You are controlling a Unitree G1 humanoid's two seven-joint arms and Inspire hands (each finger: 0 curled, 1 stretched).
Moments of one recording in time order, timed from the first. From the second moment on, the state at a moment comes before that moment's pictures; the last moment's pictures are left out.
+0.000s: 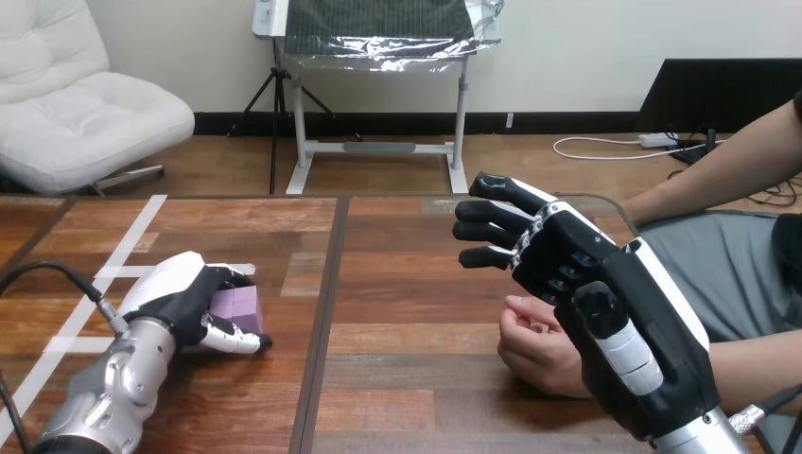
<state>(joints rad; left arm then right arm) -0.51 0.47 -0.26 0.94 0.56 -0.11 -0.01 0.26 -0.20 0.02 -0.30 0.34 -0.29 0.50</state>
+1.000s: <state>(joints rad) -0.51 0.46 -0.26 0.94 0.56 -0.09 0.07 0.26 -0.20 0.02 -0.30 0.34 -0.29 0.50</state>
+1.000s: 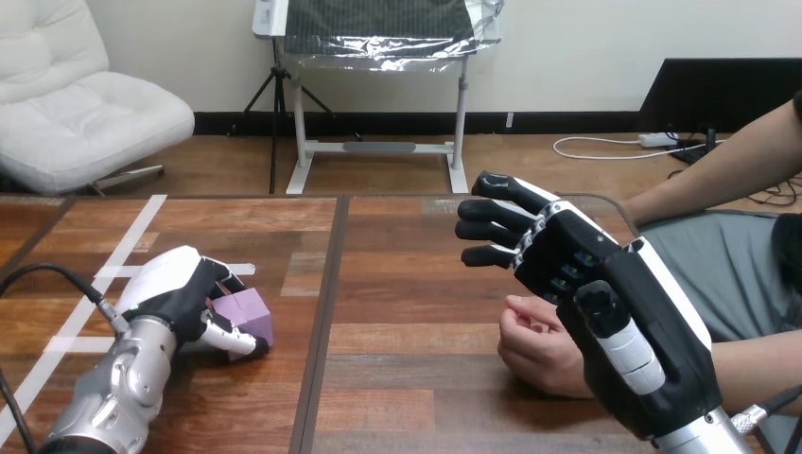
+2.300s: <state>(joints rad) -0.44 0.46 -0.25 0.80 0.53 -0.13 0.13 0.25 -0.20 0.01 -0.29 0.25 -0.30 0.47</state>
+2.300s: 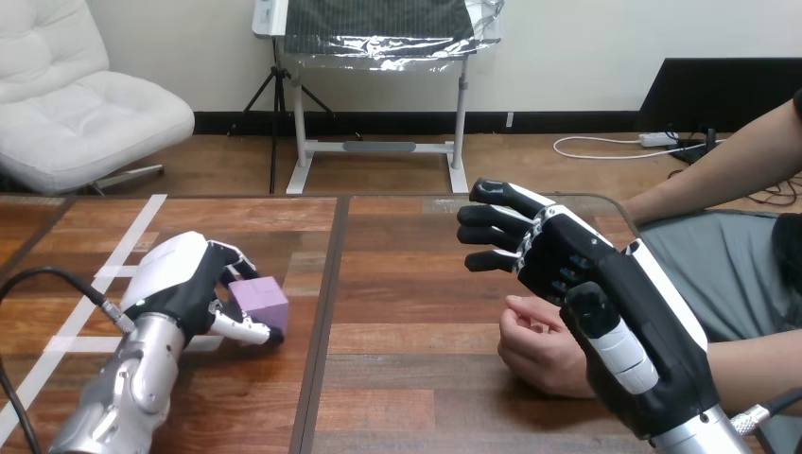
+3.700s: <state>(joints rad) -0.10 0.44 -0.12 0.19 0.39 -0.06 0.08 0.08 -0.40 -0.09 0.05 0.03 -0.42 0.45</state>
